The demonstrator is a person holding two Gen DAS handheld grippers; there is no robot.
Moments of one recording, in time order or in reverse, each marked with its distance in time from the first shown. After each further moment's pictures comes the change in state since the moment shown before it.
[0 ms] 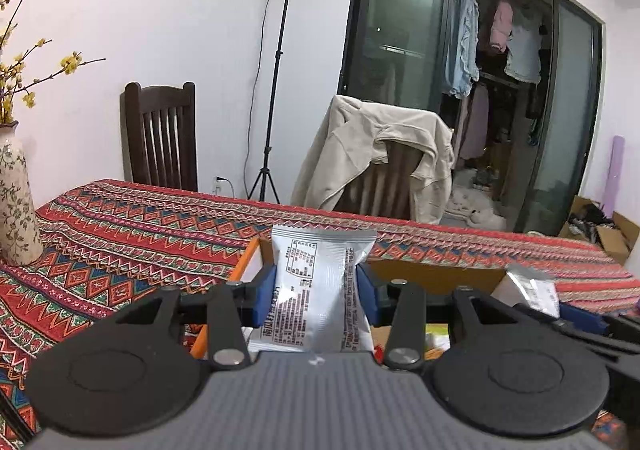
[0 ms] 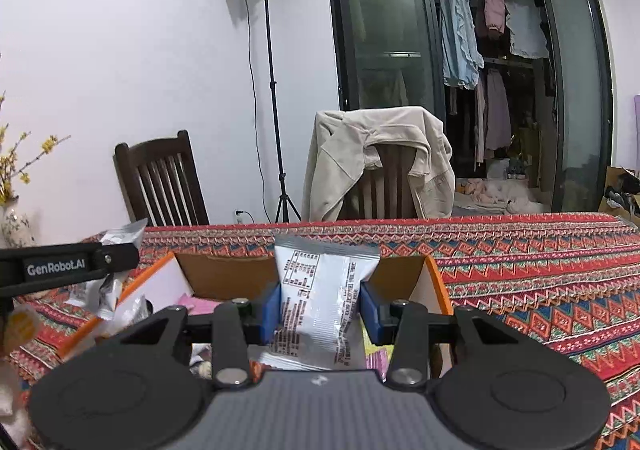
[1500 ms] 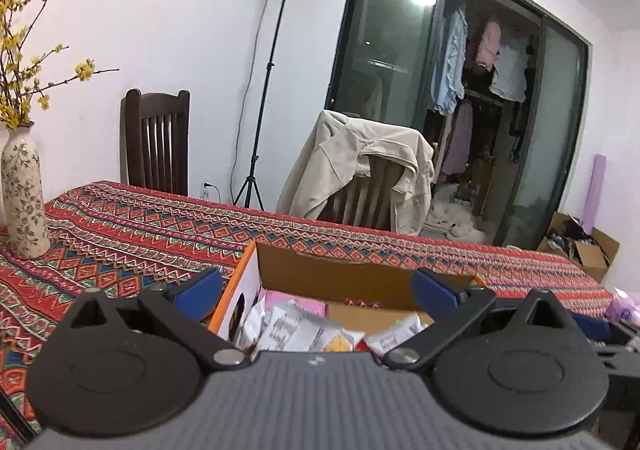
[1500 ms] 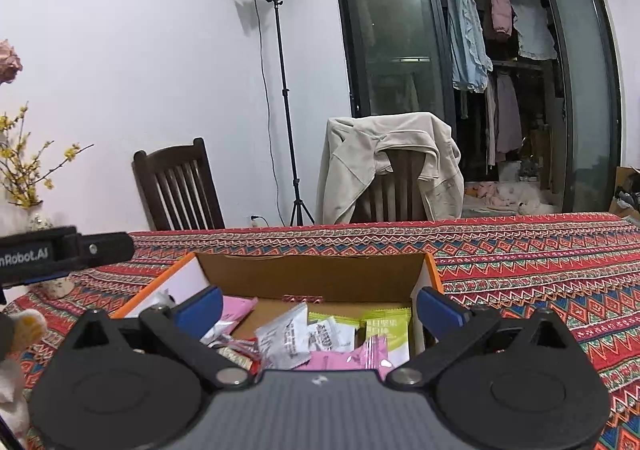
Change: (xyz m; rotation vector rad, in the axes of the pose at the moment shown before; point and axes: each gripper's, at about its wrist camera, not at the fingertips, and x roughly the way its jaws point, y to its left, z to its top) left arm -0.061 0.014 0.001 -0.036 -0.034 -0.072; right arm -0.042 -0.004 -0.003 0.008 -0.020 0.050
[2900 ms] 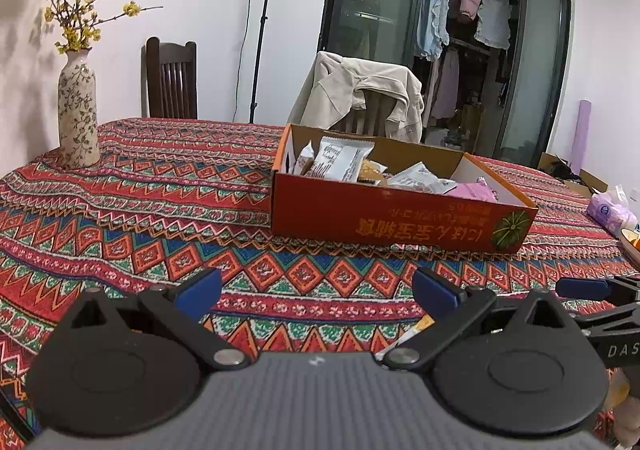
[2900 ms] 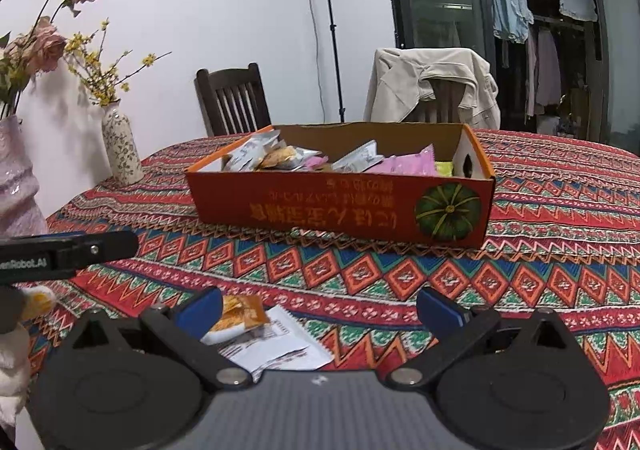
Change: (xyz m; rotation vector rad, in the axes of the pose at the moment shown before) left arm -0.104 0.055 -0.109 0.054 0.141 -0.020; right arm -0.099 0.039 -0.114 -0.051 0.196 0.123
